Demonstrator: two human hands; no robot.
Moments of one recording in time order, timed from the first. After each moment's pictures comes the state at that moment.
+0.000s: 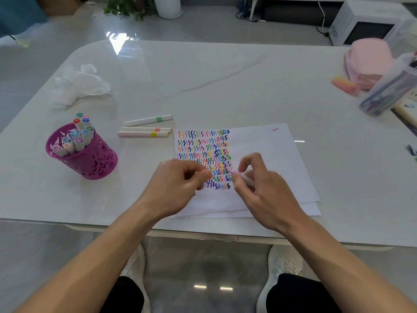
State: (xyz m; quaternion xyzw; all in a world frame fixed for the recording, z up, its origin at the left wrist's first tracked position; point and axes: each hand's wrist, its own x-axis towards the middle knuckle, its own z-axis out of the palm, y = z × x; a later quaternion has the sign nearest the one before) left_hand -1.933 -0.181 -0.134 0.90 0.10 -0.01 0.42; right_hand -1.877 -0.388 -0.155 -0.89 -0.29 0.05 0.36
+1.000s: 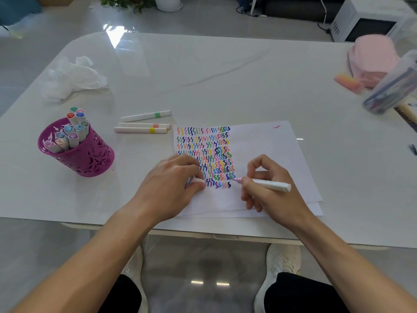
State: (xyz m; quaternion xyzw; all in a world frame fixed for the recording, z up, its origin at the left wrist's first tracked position) left_hand -1.933 -0.166 -0.155 0.97 0.00 0.00 0.22; right_hand -1.871 -0.399 -0.159 -0.77 -0.13 0.20 0.60
